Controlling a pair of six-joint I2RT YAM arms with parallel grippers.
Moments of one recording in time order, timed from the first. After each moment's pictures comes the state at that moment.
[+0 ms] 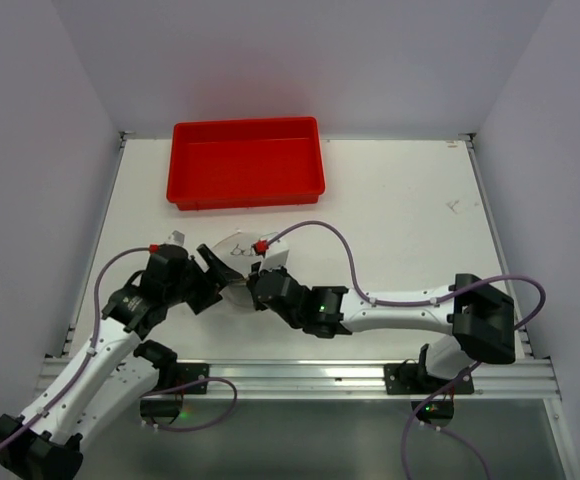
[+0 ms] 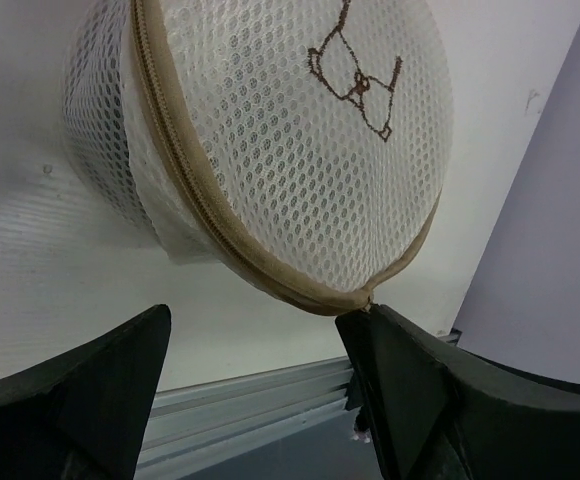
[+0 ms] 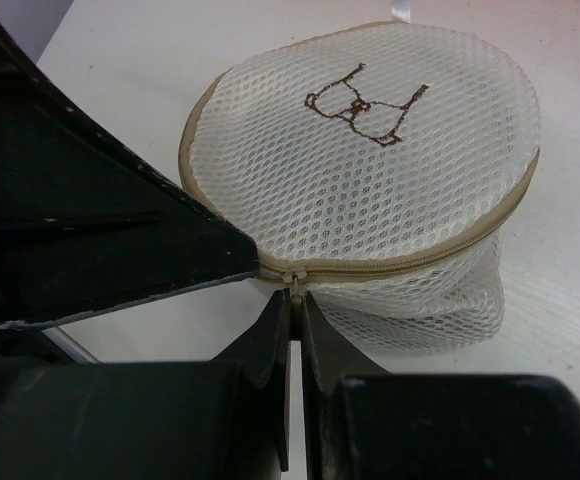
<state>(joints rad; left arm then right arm) -0.45 0.66 0.60 -0.68 0.12 -1.10 1.31 1.56 1.00 0.03 0.58 0.65</state>
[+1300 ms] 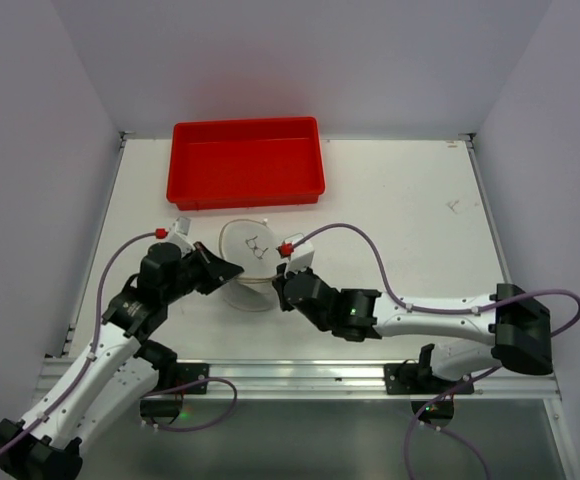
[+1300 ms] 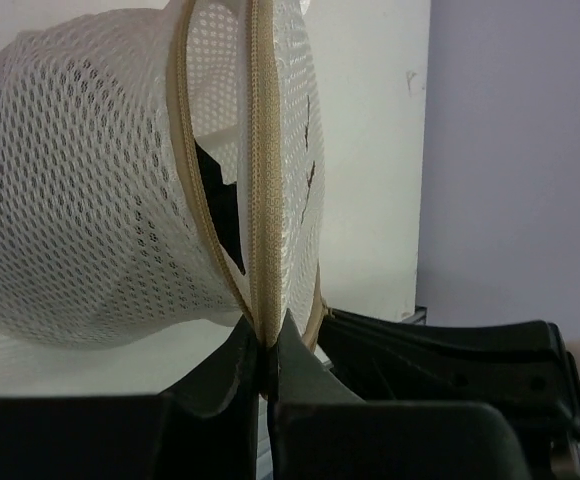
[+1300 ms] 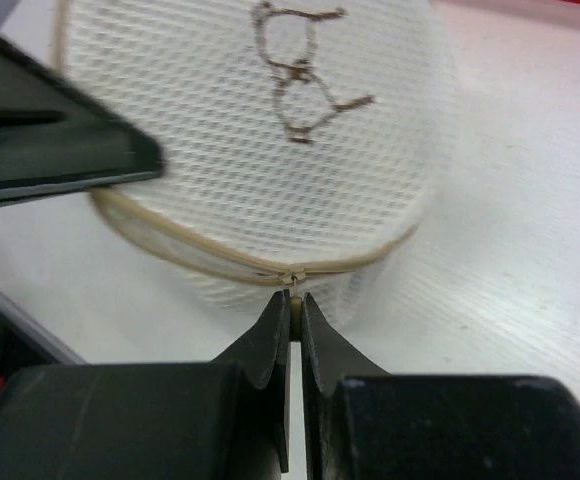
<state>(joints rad) -0.45 0.64 0.54 -0.40 0.21 -1.03 1.31 1.37 0.86 -0.01 0.60 0.56</state>
